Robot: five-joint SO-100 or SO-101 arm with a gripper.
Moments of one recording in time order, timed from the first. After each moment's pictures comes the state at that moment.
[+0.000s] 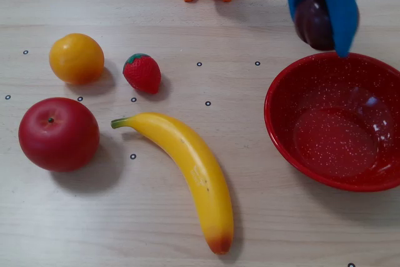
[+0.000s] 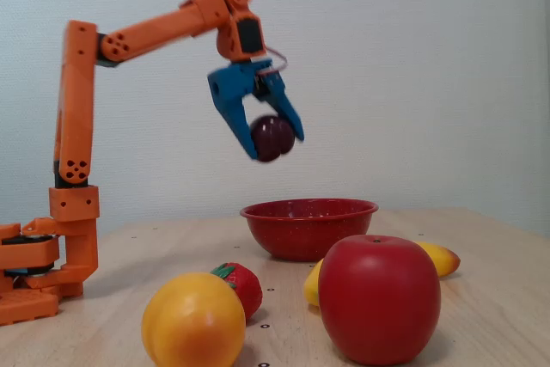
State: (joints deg) arm 29.3 73.7 52.1 102.0 9.1
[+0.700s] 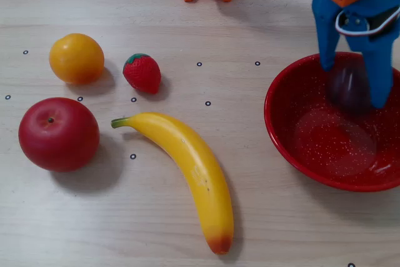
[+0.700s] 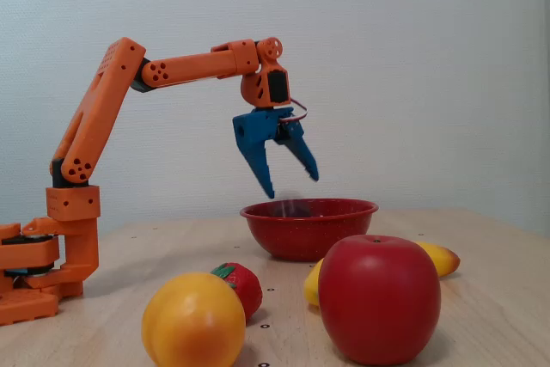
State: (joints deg) arm 33.6 56.2 43.2 94.2 7.3
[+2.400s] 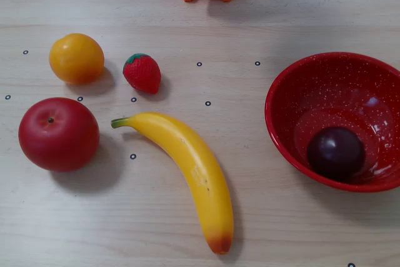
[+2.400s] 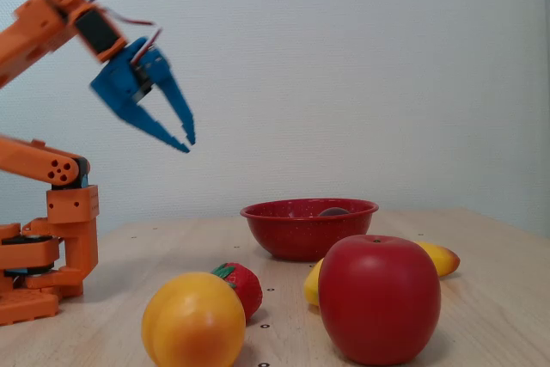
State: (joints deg) arm 7.5 157.6 121.5 86.1 7.2
